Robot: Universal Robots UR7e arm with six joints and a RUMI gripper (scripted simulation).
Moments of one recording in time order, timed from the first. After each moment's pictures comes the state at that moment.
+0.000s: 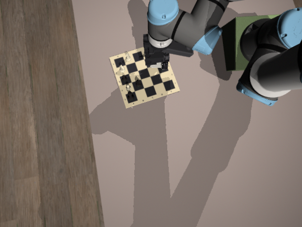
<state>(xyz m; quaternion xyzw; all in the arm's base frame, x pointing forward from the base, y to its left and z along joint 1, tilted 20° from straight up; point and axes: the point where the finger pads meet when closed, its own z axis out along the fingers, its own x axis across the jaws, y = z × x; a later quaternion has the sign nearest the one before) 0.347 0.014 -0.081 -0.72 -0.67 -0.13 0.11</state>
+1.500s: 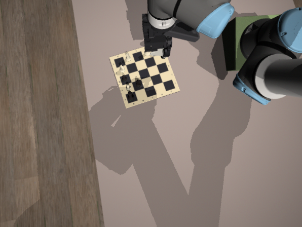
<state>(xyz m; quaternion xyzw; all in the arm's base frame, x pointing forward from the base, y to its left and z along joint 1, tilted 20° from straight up) 0.343 -0.020 0.012 -0.72 -0.67 -0.13 0.11</state>
